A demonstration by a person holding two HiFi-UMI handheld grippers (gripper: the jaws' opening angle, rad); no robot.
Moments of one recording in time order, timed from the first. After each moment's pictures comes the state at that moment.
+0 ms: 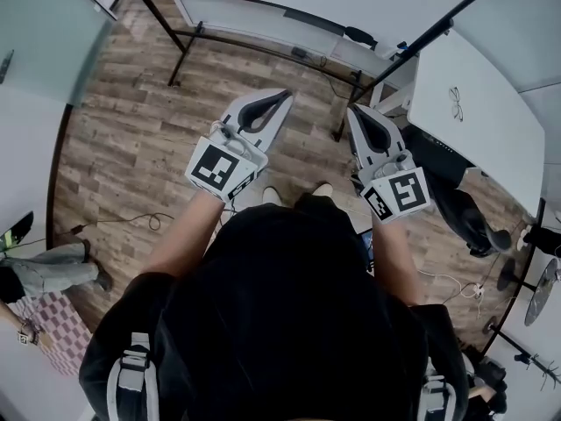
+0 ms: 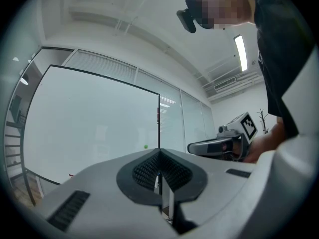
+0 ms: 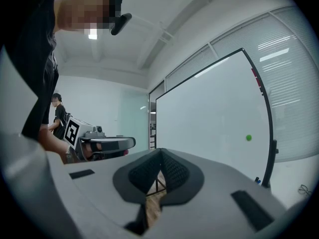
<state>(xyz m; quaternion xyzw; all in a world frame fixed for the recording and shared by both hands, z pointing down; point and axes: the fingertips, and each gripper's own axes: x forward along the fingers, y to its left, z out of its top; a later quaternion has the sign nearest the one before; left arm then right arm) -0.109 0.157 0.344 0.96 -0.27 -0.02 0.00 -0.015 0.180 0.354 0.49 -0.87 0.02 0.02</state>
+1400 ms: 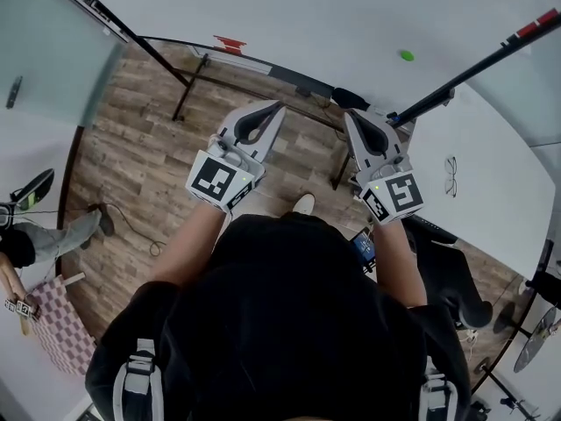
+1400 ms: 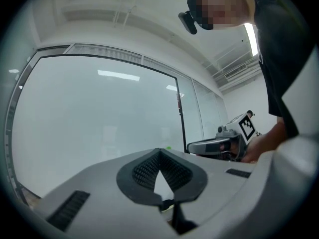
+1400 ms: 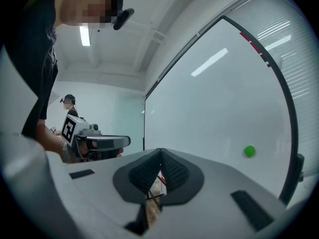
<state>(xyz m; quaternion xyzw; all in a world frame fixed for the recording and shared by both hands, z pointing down) 0.011 -0.056 0.345 0.95 -0.32 0.00 -0.02 0.117 -0.049 0.361 0.45 -0.89 0.01 0.01</state>
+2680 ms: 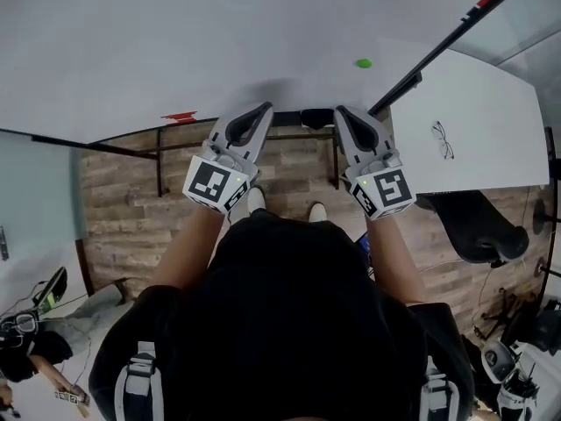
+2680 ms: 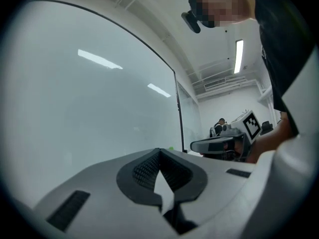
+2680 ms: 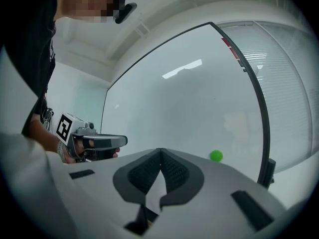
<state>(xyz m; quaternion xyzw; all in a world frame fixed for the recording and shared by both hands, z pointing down) 0.077 -0.198 0.360 0.99 -0.14 0.00 -0.01 0.176 -0.143 0.371 0.65 -0.76 0.02 0.02</state>
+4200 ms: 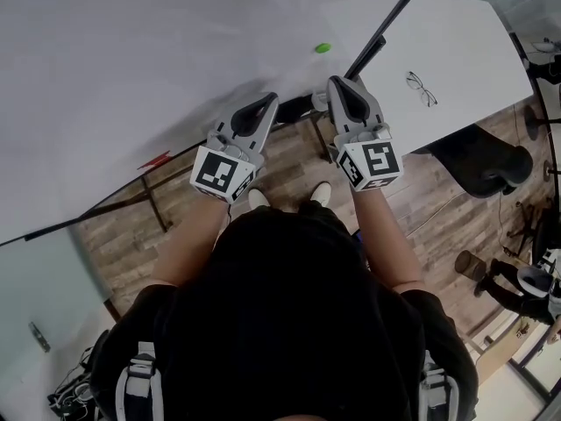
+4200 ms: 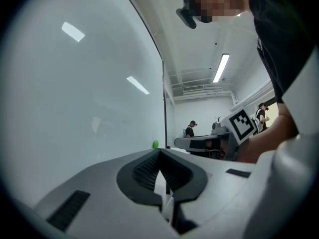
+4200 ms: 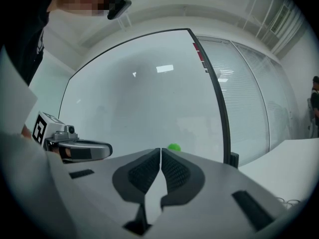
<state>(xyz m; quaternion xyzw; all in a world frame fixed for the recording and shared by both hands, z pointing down) 0.163 -0.204 0.391 1.00 0.03 0.01 0.00 0.254 -0.157 0.393 0.80 -0.60 0.03 0.00</state>
